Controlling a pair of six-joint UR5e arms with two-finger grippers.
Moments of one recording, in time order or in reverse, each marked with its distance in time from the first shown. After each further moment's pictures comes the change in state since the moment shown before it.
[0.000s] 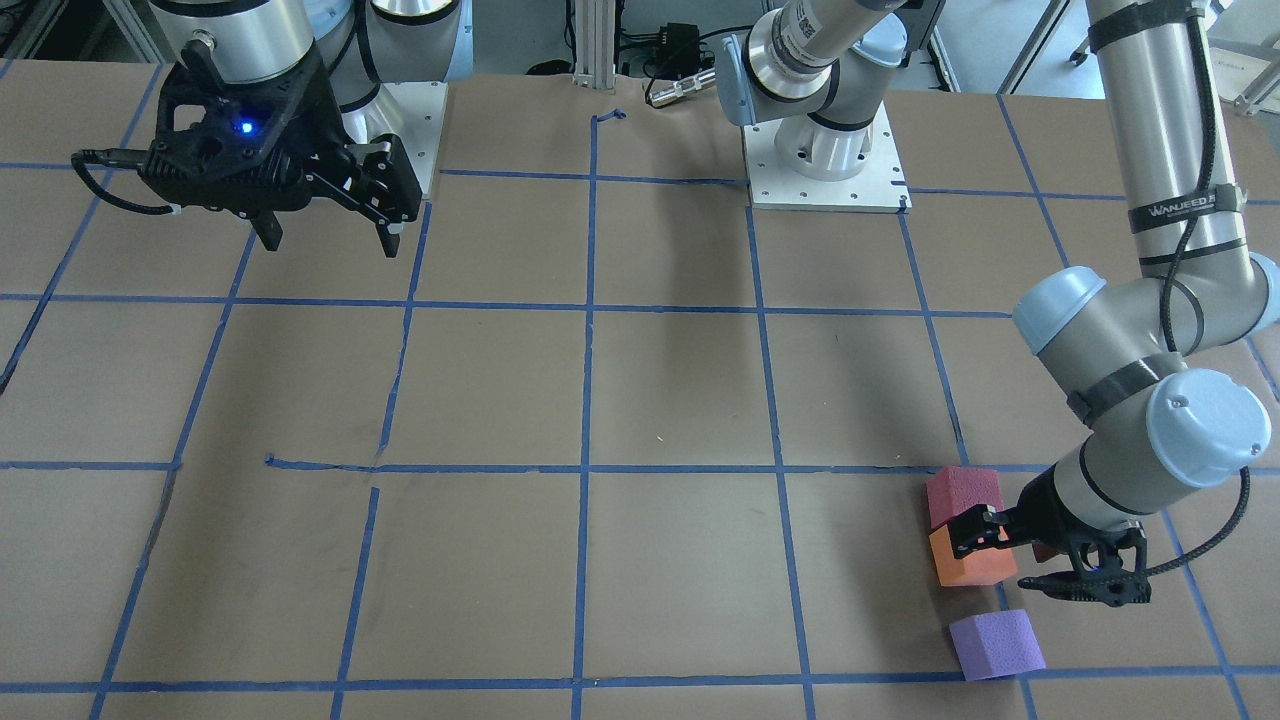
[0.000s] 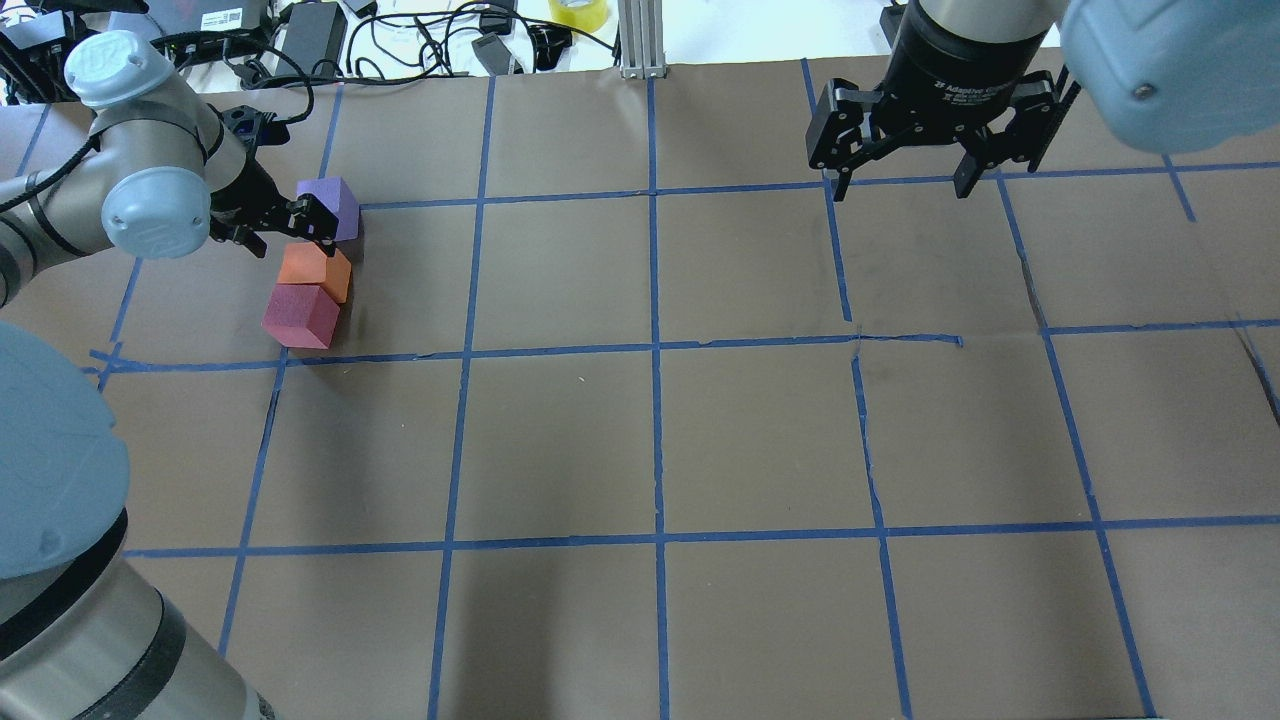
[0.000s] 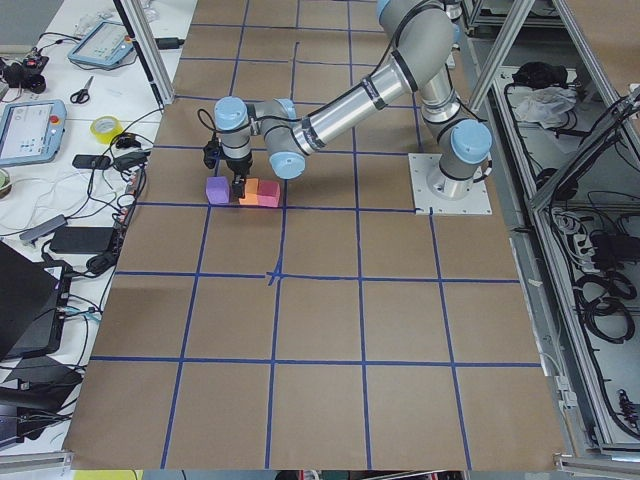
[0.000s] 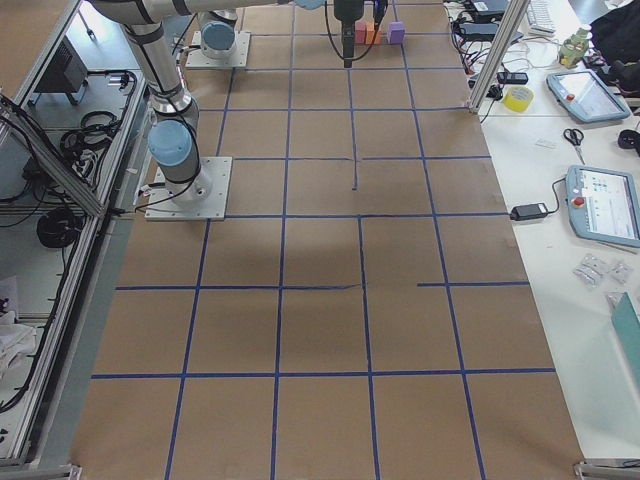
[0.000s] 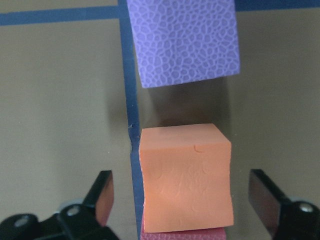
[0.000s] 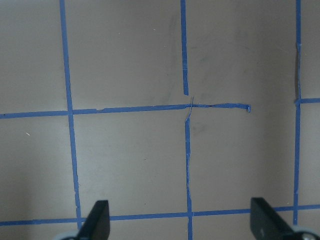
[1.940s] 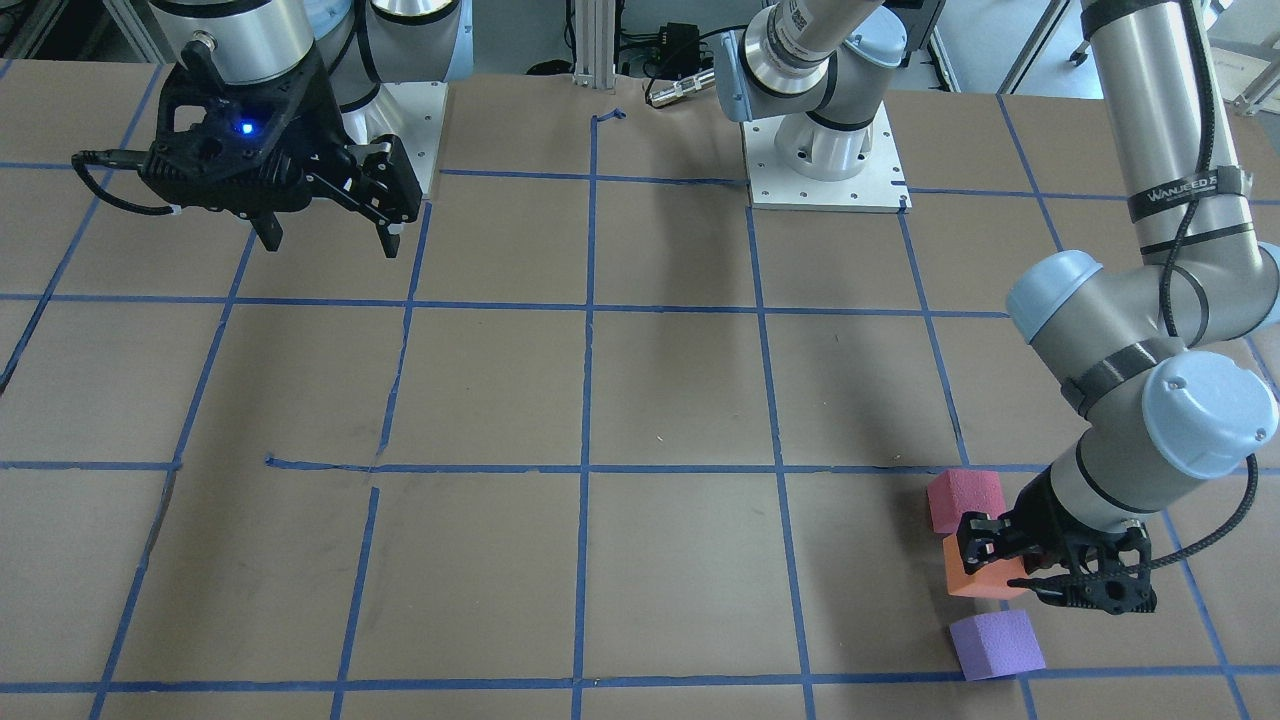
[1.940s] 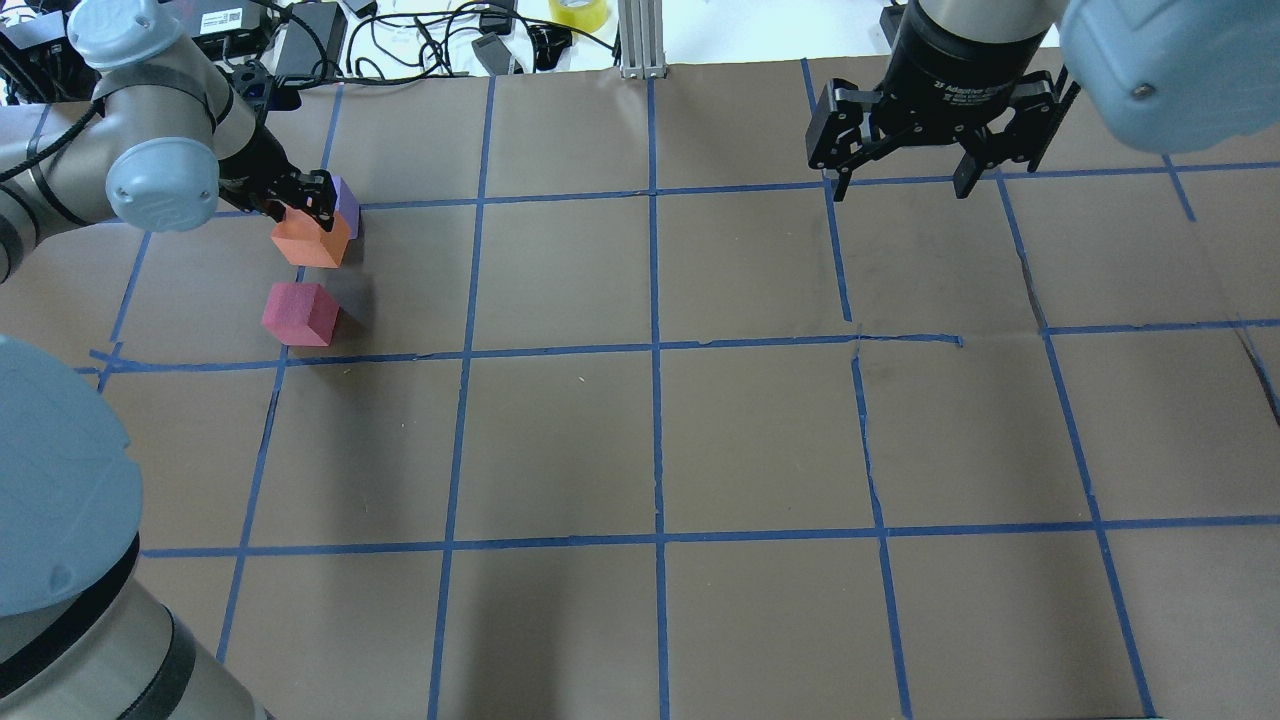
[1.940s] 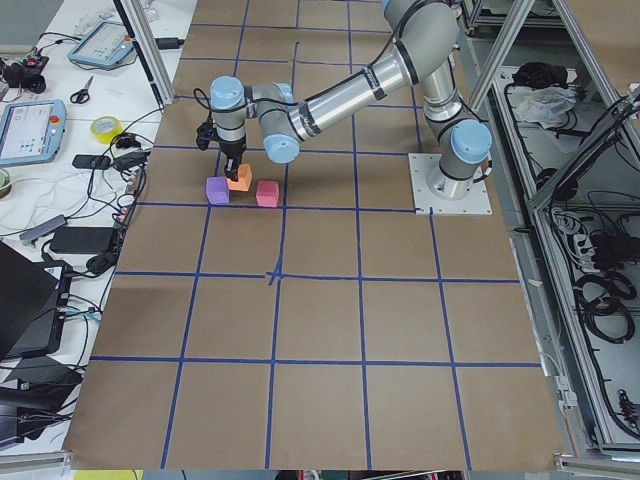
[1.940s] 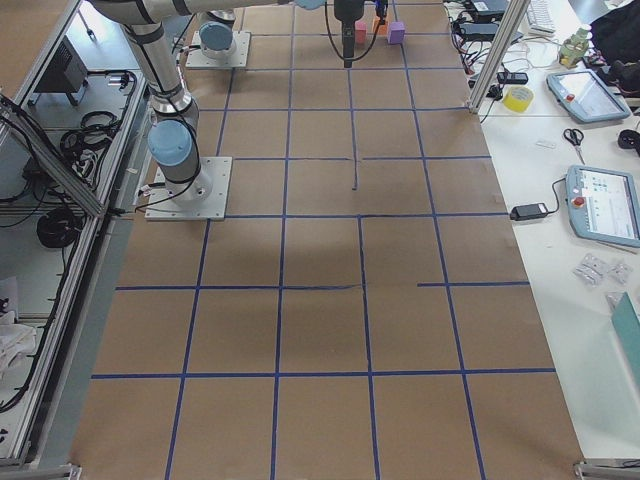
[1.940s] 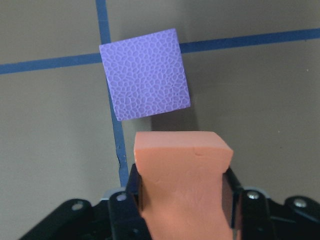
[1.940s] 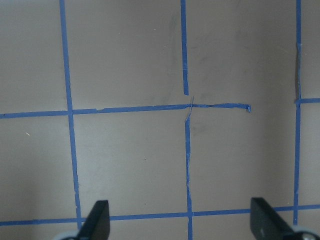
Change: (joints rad) left arm -0.039 0.013 0.049 -0.015 0.007 0.007; right arm 0.000 0.001 0.000 0.000 0.000 0.000
